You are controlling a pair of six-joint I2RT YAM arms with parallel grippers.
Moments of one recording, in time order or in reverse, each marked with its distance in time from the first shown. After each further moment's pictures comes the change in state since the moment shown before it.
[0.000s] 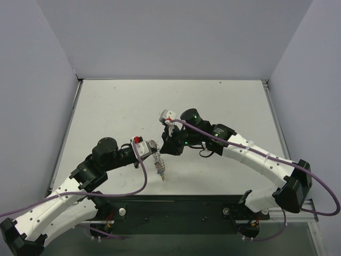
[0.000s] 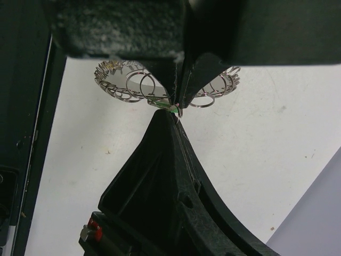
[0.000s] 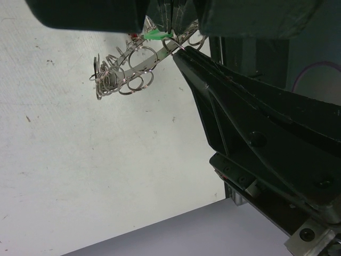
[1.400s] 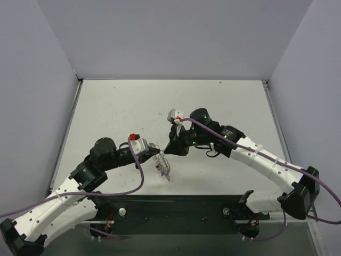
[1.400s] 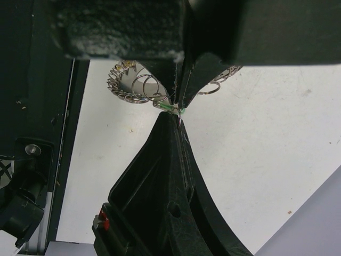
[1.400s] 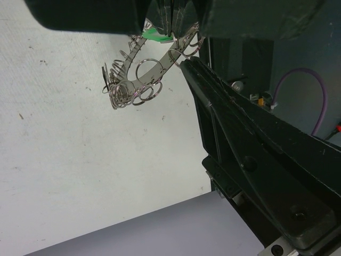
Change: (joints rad) left arm 0.001 -0.005 0.000 0.069 0.069 -0.126; right arm -0.053 -0.082 -0.064 0.029 -0.103 0.008
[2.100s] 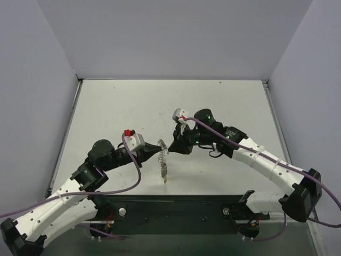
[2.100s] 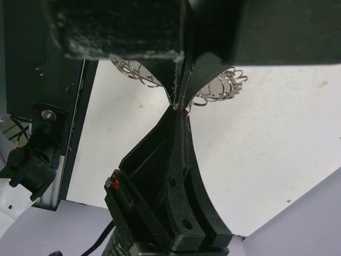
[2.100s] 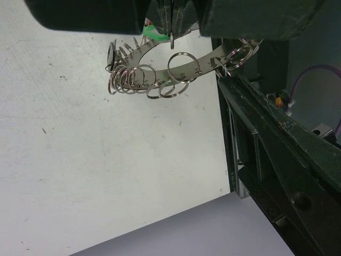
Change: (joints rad) left arm -0.003 -0.011 -0.031 0.132 -0.016 -0.145; right arm -0.039 -0.024 -0.040 0.008 0.027 0.001
